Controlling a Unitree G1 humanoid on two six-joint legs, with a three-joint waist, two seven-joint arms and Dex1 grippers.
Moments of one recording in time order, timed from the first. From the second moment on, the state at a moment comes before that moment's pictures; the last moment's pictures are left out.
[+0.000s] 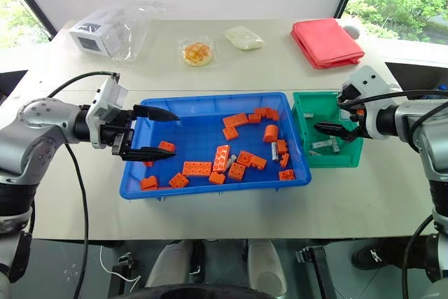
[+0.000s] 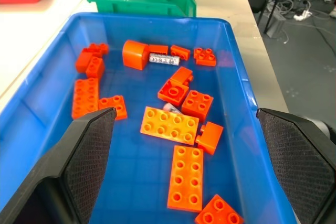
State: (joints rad) left arm -0.52 0.84 -0.03 -0.19 -0.59 0.54 -1.31; right arm -0.53 -1.04 -0.10 -0.15 0.31 1.07 0.89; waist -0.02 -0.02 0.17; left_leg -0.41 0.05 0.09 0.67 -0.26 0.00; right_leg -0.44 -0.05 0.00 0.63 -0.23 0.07
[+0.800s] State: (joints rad) left arm -0.44 0.90 0.04 -0.28 -0.60 0.58 -1.26; right arm -0.78 -0.75 0.50 -0.07 0.18 0.74 1.15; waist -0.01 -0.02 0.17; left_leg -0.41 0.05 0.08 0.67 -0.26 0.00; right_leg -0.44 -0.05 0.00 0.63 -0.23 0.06
